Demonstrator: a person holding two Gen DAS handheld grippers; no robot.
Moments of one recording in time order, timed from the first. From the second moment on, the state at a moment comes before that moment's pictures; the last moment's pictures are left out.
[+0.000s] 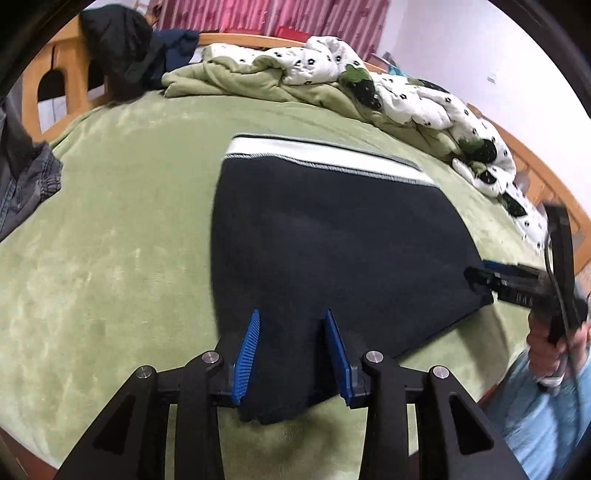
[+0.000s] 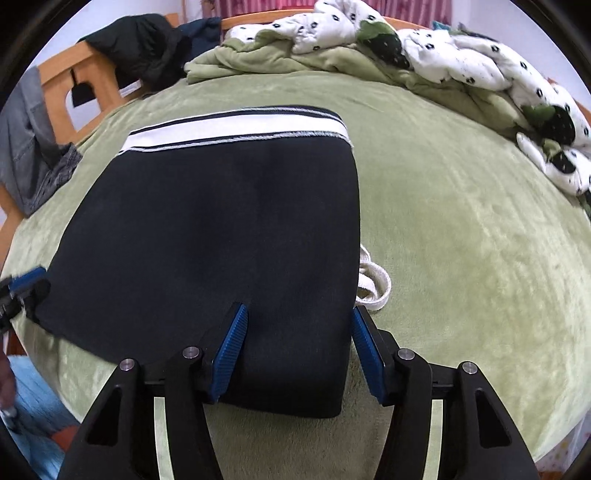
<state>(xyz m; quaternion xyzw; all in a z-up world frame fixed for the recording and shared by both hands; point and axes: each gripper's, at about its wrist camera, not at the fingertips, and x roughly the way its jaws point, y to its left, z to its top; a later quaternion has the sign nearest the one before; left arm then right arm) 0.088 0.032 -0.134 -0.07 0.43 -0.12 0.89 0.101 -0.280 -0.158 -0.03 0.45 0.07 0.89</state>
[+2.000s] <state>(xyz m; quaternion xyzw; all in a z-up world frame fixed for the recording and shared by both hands) 0.291 -0.001 -0.145 -0.08 0.44 -0.08 0.89 0.246 -0.281 -0.134 0.04 0.36 0.04 0.93</state>
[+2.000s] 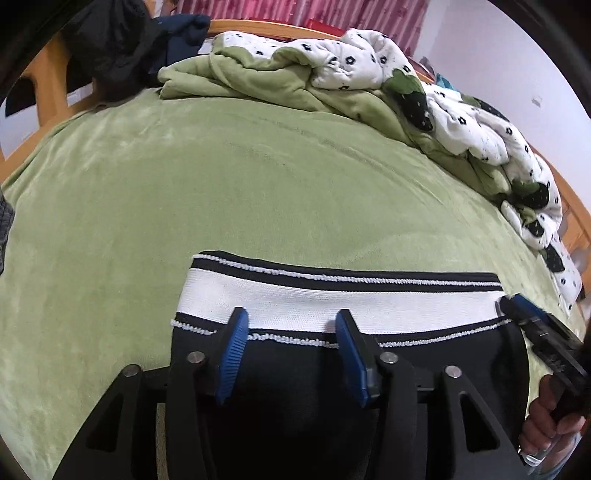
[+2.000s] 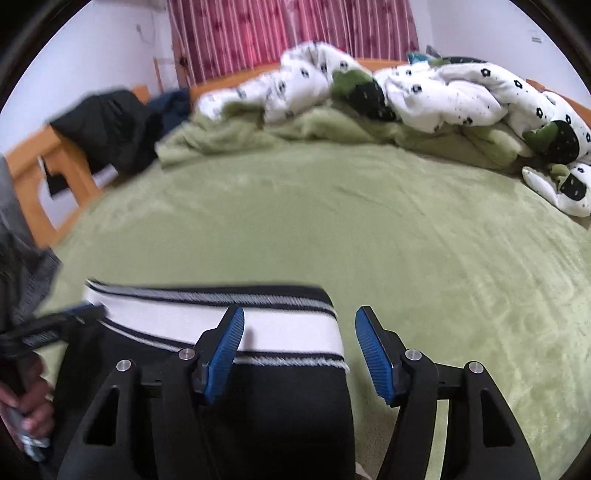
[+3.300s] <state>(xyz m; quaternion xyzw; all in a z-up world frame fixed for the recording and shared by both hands) 0.145 -0.017 -0.150 0.05 0.46 -0.07 0.88 0.149 -0.253 -0.143 -0.03 0.42 0.02 0.91</state>
